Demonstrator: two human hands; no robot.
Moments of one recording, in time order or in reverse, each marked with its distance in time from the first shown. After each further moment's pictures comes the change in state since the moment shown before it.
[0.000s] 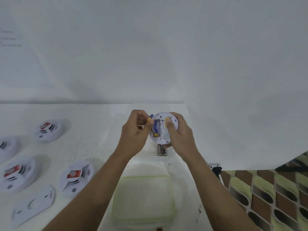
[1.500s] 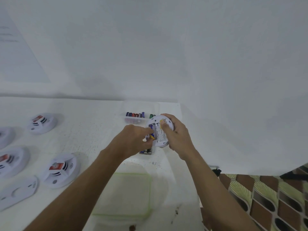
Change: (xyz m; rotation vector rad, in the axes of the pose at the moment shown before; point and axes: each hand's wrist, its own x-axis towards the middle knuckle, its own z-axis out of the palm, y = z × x) left_hand -0.004 0.001 0.036 0.712 -0.289 0.411; right_hand 0.017 0.024 -0.049 0.137 -0.170 0.067
